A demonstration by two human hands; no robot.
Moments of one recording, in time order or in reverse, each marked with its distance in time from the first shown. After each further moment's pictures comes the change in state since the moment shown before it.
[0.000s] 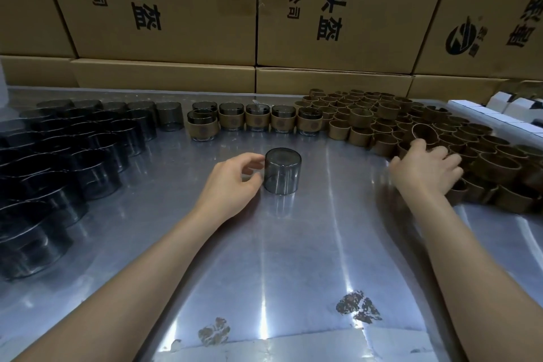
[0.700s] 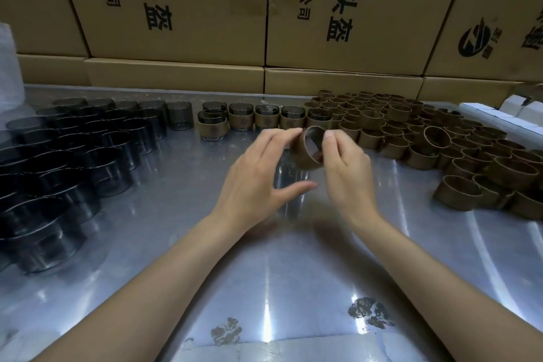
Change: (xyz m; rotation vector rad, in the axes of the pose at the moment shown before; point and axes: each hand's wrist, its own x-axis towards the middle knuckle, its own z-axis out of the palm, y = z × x) left_hand -0.011 0.027 -0.002 0.125 0.184 0.514; right_hand -0.106 -0.071 -0.019 1.063 -0.114 -0.564
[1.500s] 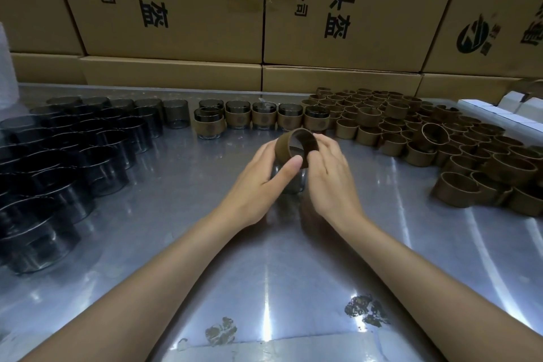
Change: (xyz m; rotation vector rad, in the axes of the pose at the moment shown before) left_hand -0.001 -0.003 0.014 -0.412 -0.238 -0.379; right_hand -0.004 0.013 0.012 -0.104 -0.165 0.088
